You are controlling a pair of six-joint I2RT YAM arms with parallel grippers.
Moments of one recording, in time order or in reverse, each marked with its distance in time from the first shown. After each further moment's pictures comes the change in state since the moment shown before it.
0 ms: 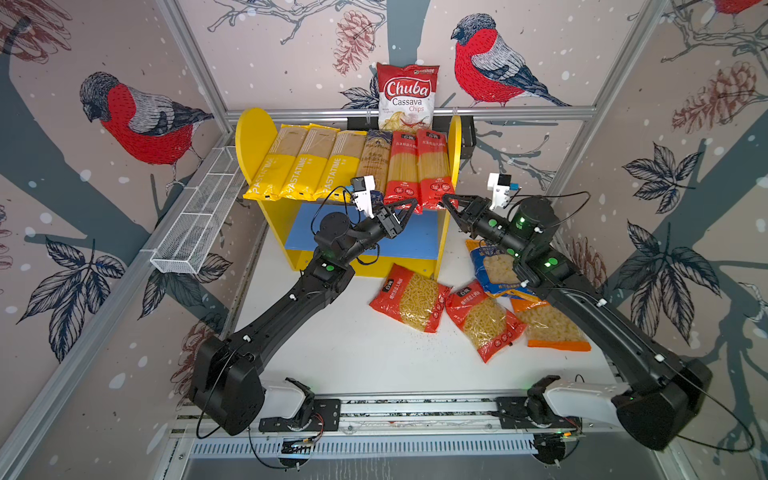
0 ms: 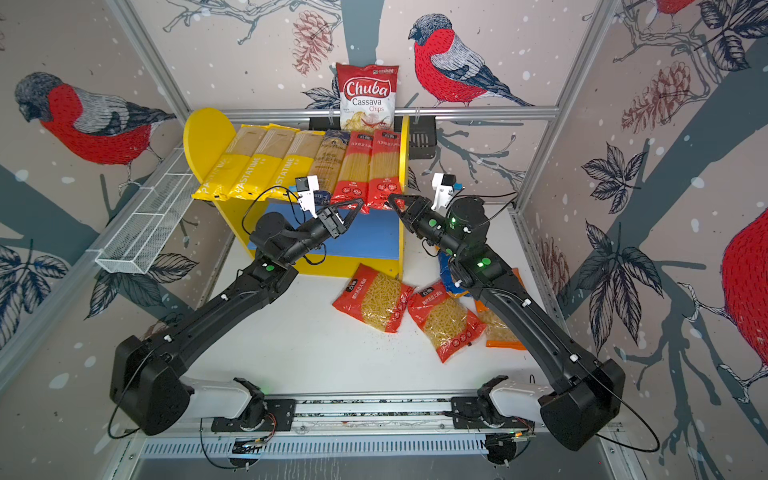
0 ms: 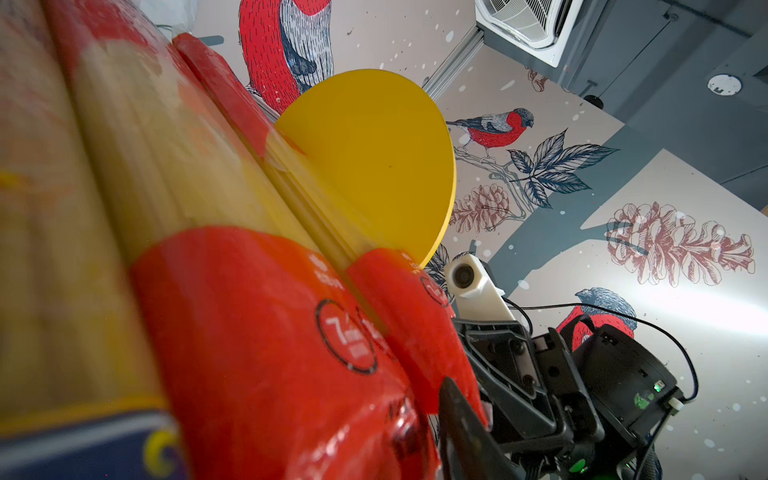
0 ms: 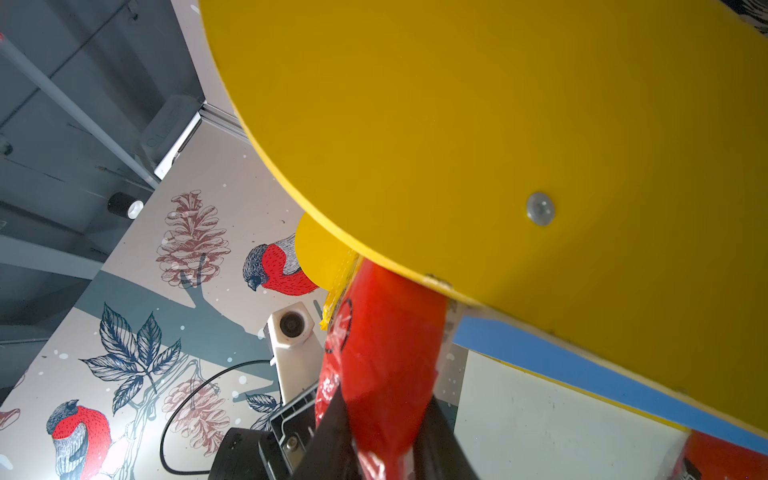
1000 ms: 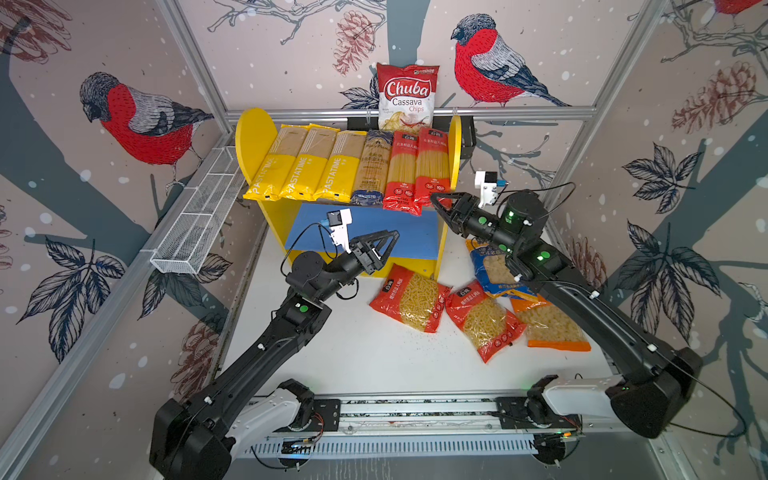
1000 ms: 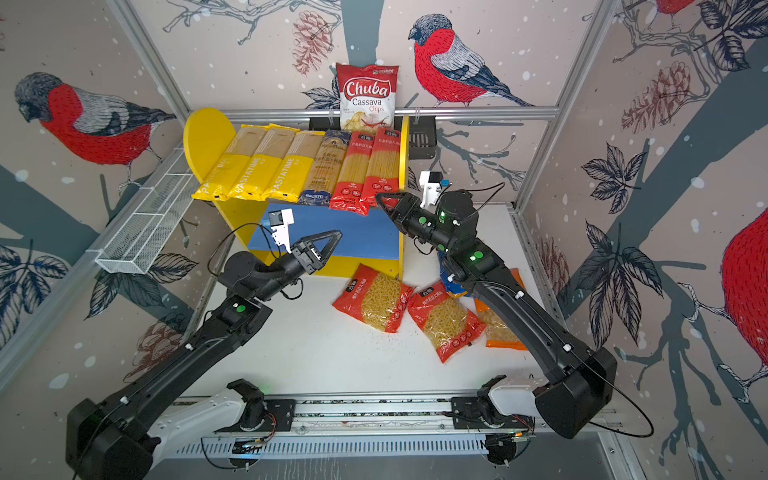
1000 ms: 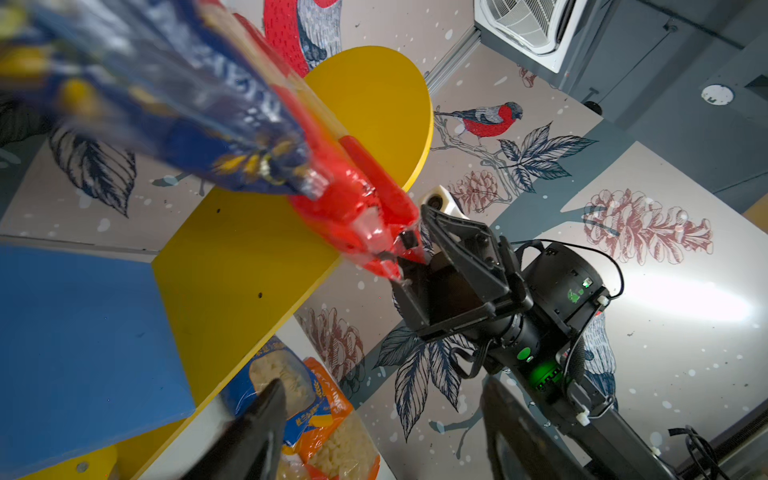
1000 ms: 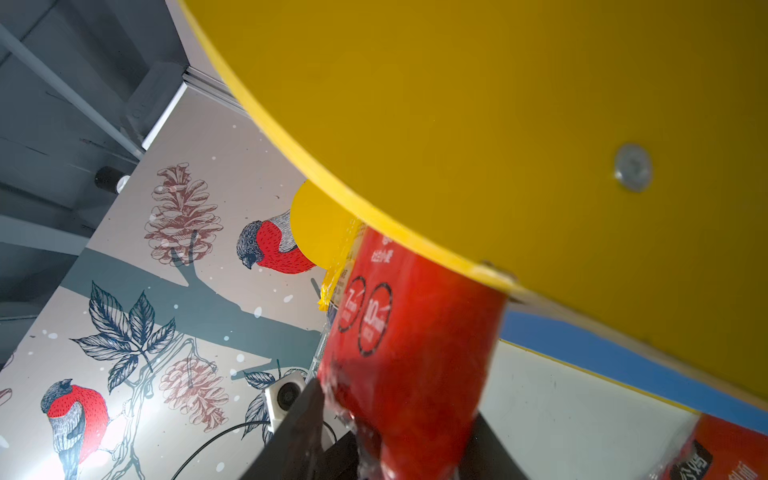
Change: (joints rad) left arm 0.000 -0.315 -0.288 -0.026 -0.008 -0.031; right arm 0.046 0.054 0.084 -0.069 -0.014 -0.020
